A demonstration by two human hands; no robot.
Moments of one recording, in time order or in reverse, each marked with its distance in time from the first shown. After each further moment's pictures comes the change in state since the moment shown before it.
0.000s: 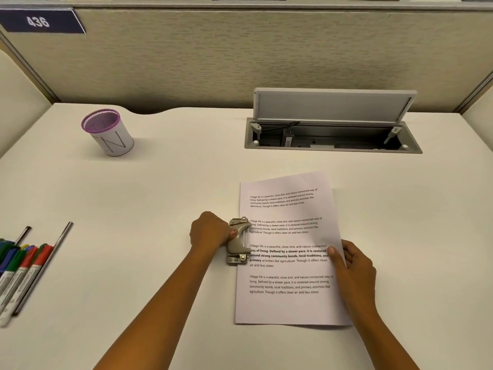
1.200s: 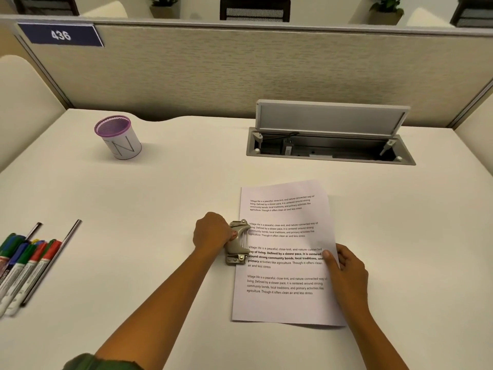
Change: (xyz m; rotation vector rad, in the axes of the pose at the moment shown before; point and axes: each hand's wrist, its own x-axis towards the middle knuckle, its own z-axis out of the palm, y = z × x) left_hand -0.020 0.009 -0.002 -0.097 0.020 -0.014; right_hand -0.001 -0.006 -0.003 -0.016 -0.027 0.005
